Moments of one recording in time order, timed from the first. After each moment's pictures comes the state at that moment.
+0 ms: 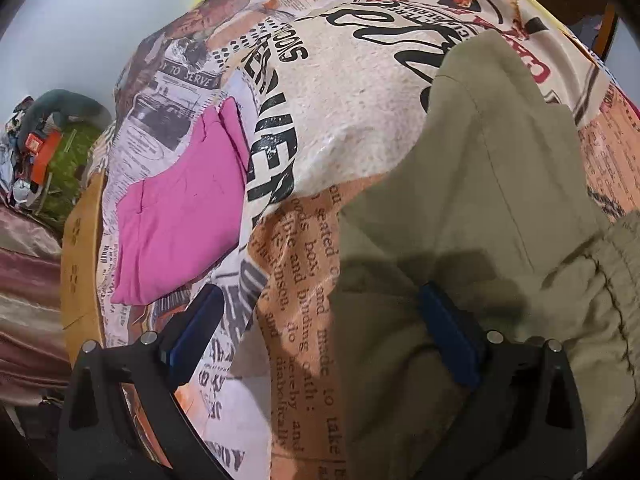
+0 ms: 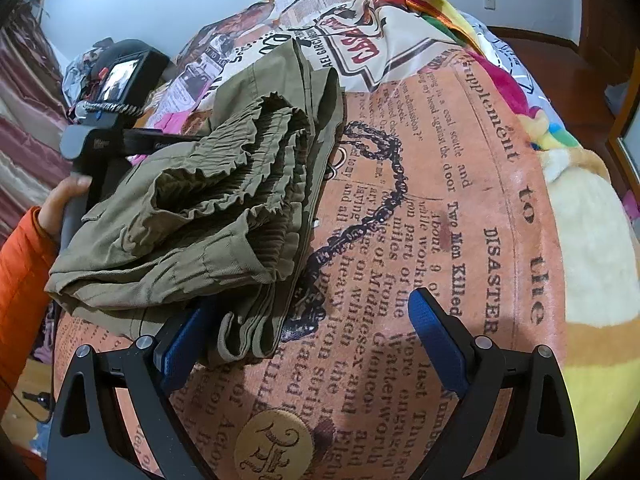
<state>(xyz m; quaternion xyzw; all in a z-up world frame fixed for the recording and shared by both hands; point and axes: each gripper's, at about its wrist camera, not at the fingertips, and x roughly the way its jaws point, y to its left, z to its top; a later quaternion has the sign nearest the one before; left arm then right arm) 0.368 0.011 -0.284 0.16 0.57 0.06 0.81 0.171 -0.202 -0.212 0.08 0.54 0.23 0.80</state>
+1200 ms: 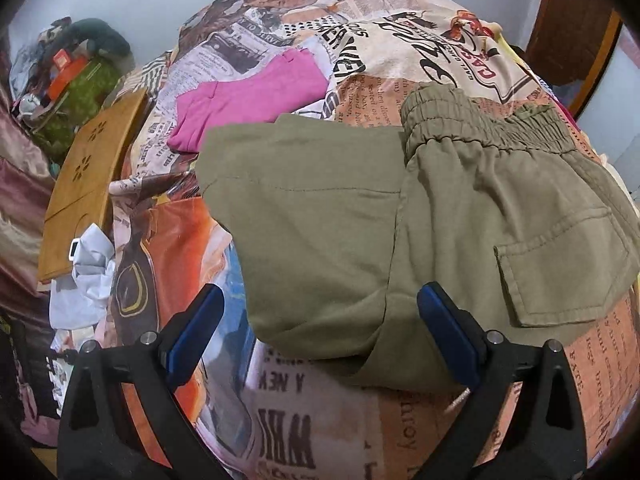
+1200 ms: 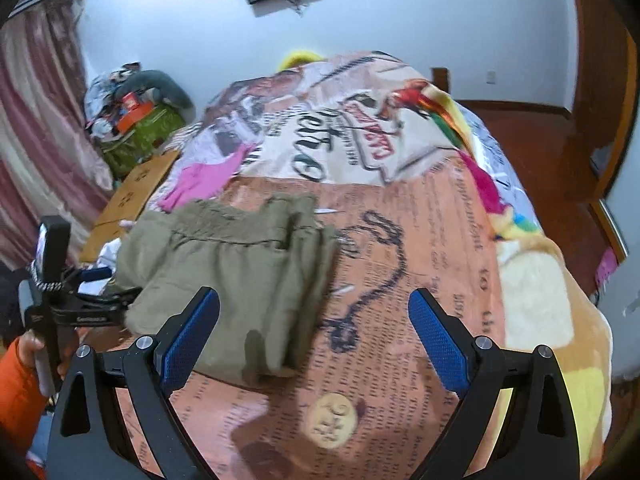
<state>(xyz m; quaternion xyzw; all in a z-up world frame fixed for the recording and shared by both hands) 0.165 0.072 -0.230 0.03 0.53 0.06 0.84 0.147 -0.189 -0.132 0.05 0.44 0.24 0.87</state>
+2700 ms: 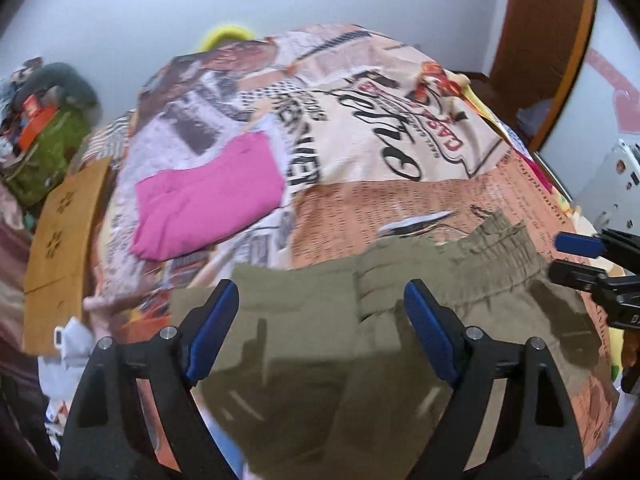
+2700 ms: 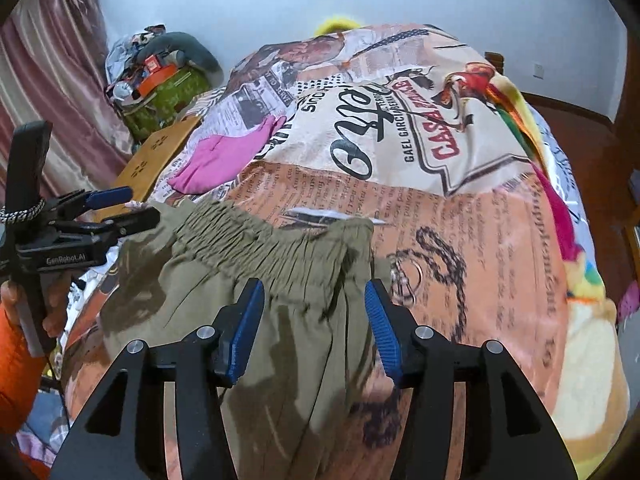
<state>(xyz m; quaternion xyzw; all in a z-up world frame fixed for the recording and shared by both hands) 0.256 0.052 -0.187 0.04 0.48 -0.01 0.88 0.215 -0.139 -0.160 0.02 0.48 0.30 0.83</state>
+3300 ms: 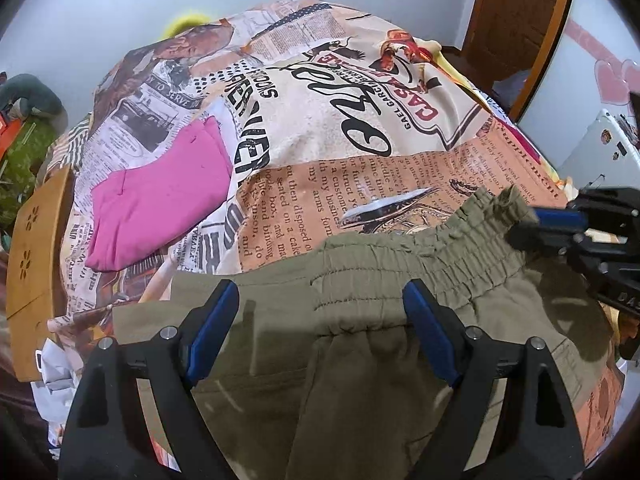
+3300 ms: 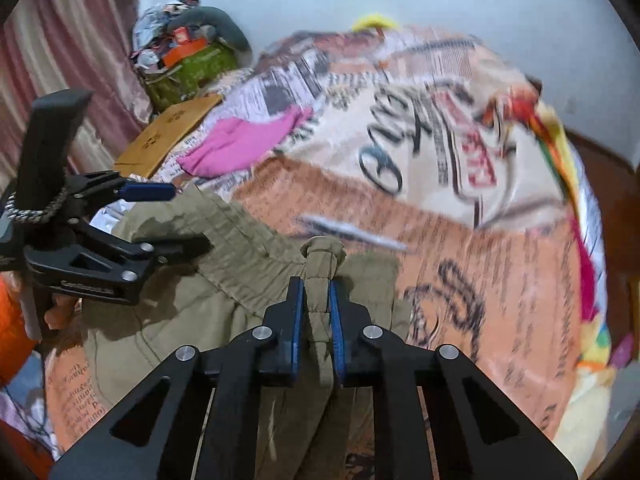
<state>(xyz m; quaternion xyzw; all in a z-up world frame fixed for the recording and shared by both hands) 0.275 0.030 -0.216 0.05 0.50 -0.06 0.86 0.228 -0.114 -0.161 -0.05 0.45 0.36 0.82</state>
